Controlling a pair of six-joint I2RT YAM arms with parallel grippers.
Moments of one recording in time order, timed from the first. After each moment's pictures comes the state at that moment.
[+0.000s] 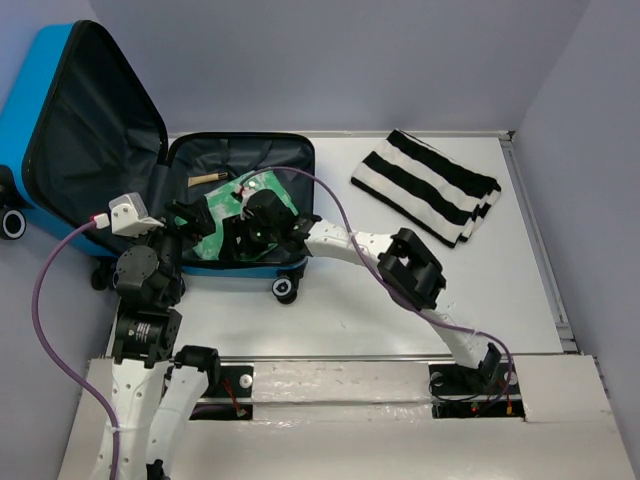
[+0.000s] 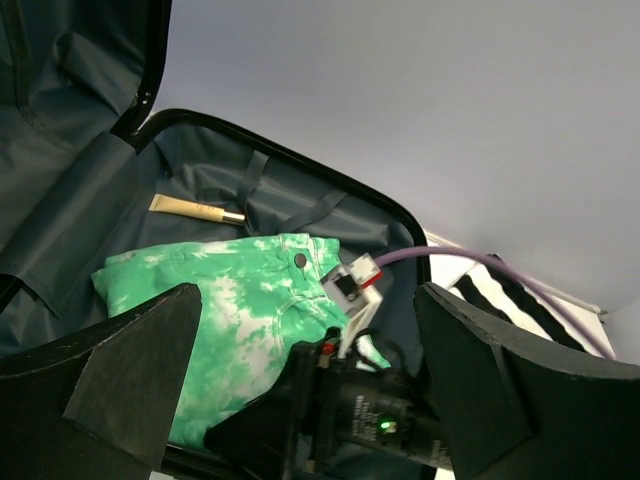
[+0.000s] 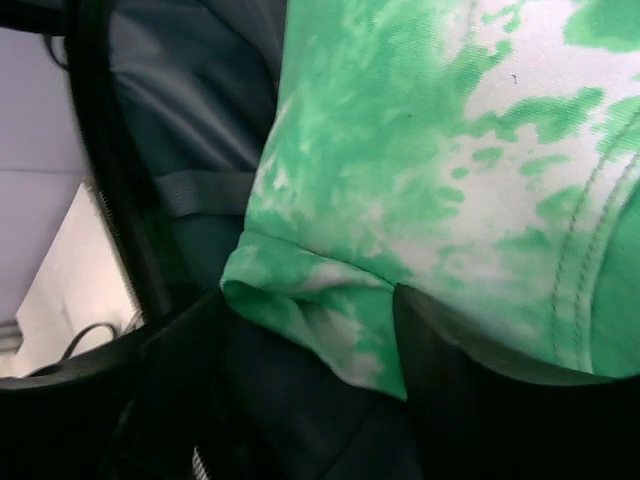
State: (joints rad) left arm -0.14 0.50 0.79 -0.24 -0.26 -0.44; right arm 1.00 2.37 1.96 -0.10 -0.29 0.57
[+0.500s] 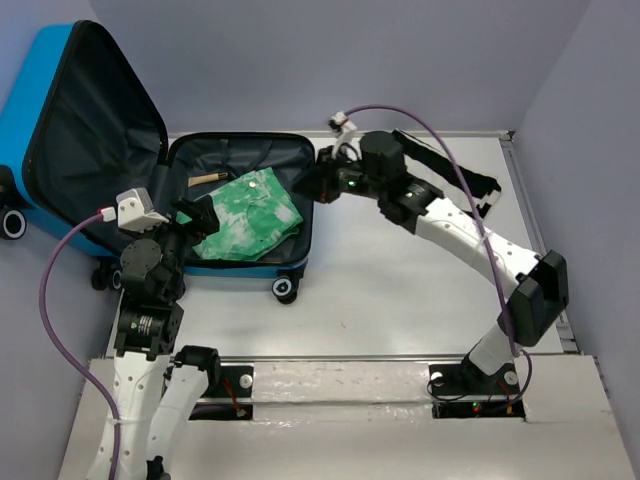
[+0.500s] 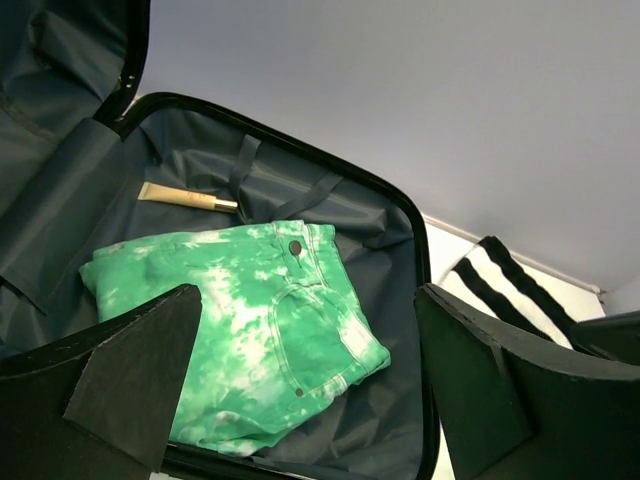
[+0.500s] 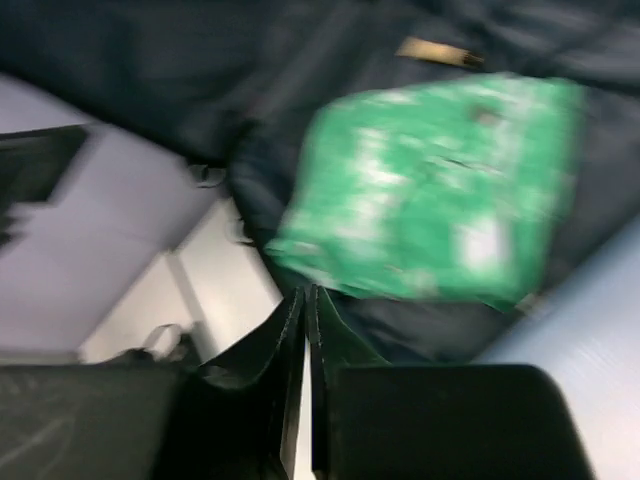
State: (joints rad) left arm -0.14 0.54 0.79 -0.24 -0.22 -0.44; right arm 0.77 1.65 1.56 -0.10 -0.39 0.49
